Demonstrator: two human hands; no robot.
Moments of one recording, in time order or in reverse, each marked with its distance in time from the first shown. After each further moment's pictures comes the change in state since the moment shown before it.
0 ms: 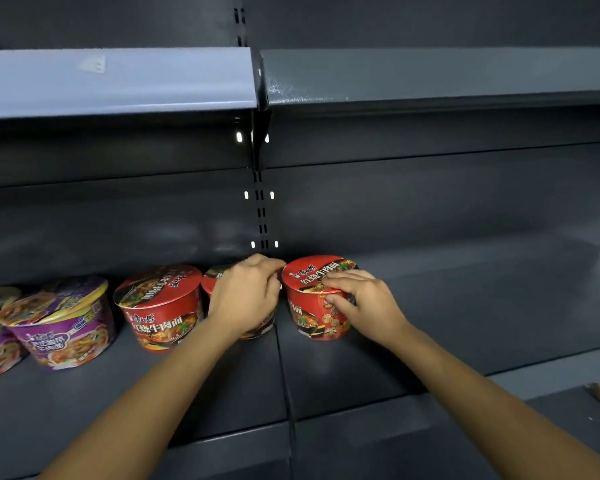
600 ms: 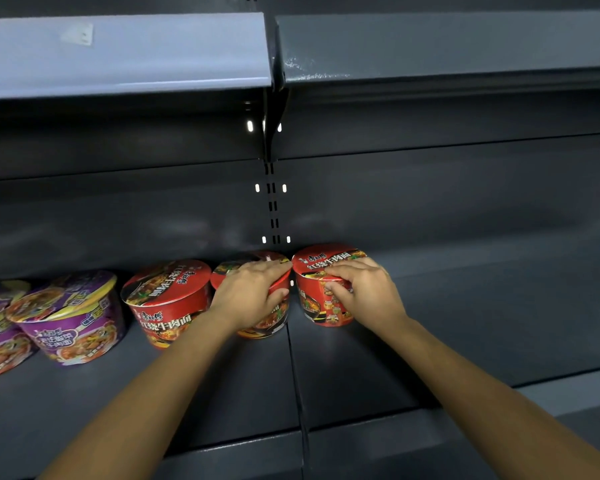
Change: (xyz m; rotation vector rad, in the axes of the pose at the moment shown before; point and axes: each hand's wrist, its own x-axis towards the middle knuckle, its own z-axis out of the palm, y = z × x) left_hand 0.015 -0.042 0.024 0.163 -0.273 0.054; right_hand 0.029 0.000 0.024 -0.135 0.081 0.022
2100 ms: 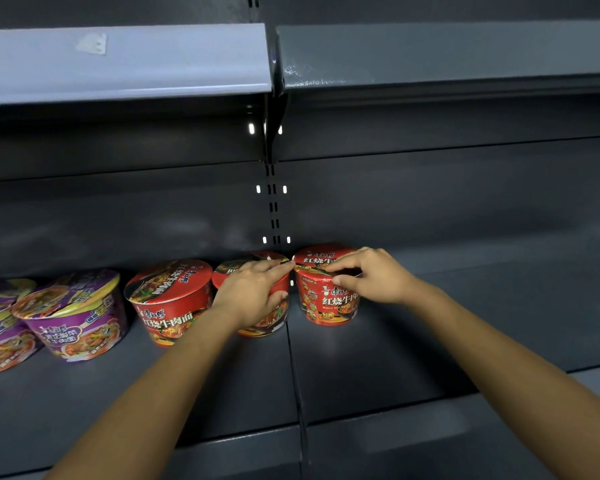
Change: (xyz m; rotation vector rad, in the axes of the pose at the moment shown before) left_hand -0.002 0.005 -0.004 0.068 -0.042 -0.005; right_hand 0.024 0.007 -0.041 0.147 -0.394 -0.019
